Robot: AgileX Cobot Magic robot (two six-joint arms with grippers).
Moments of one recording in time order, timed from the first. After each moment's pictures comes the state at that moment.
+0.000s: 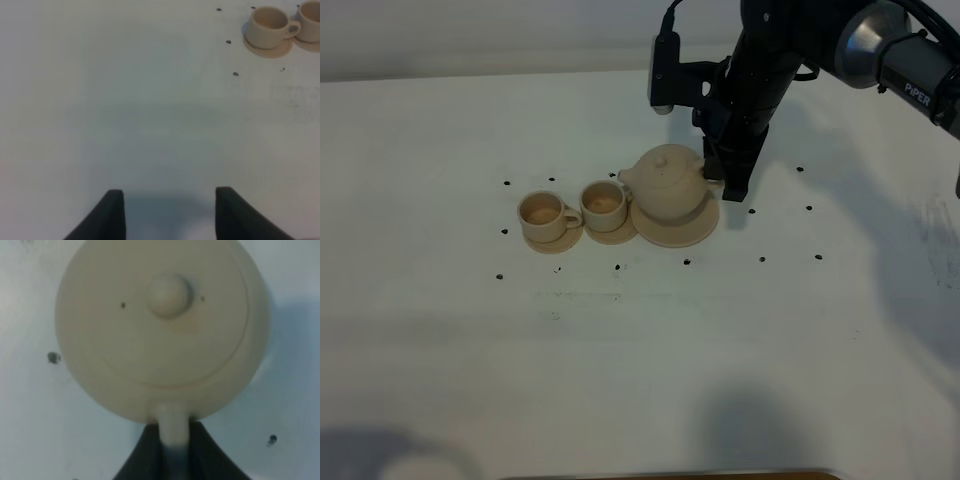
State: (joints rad) left arm 0.02 0.00 -0.46 0.00 1.06 -0.02; right arm 0.41 2.24 -1.94 0.11 1.14 -1.12
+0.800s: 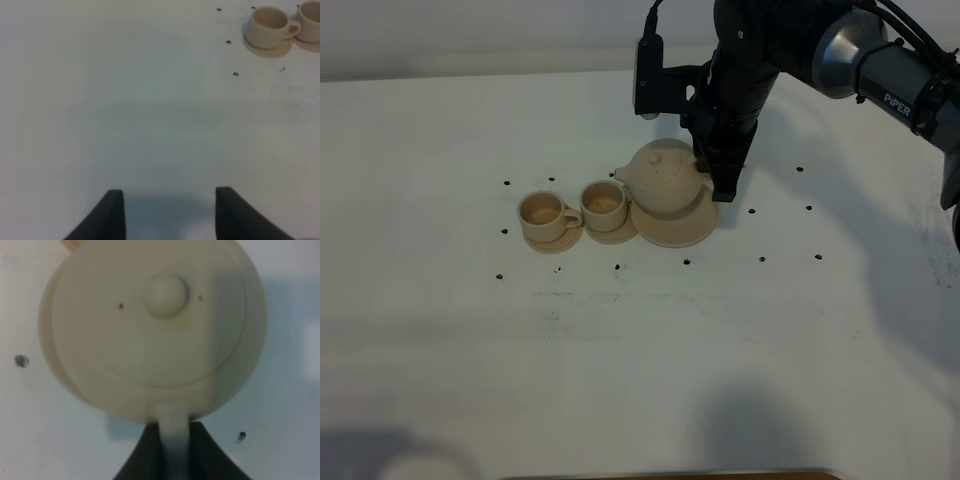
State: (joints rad) left arm 0.02 0.00 -0.46 0.00 1.06 -0.02; right arm 0.46 2.24 -1.94 -0.01 1.09 -1.04
